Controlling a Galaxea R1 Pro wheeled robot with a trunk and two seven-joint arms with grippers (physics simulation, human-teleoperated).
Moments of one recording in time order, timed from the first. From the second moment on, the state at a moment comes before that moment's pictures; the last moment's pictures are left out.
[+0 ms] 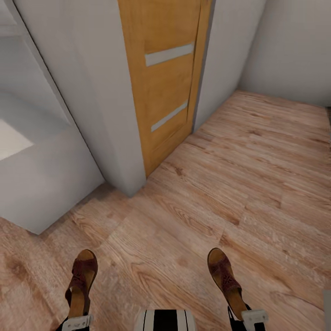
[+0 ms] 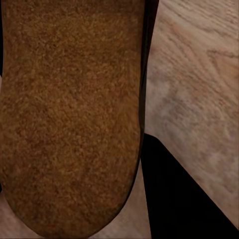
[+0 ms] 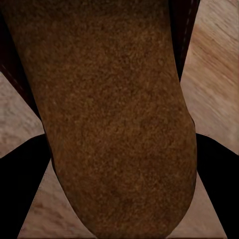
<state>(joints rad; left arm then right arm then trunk) 0.03 0.03 0.17 -0.89 0.04 -0.30 -0.08 -0.12 0.10 -0.52 -0.69 0.57 -0.51 0.10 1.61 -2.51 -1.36</state>
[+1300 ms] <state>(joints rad) 0.03 0.03 0.18 -0.76 0.04 -0.42 -0.08 -0.12 0.09 -0.66 -0.53 0.58 -0.58 0.10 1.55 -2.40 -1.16</state>
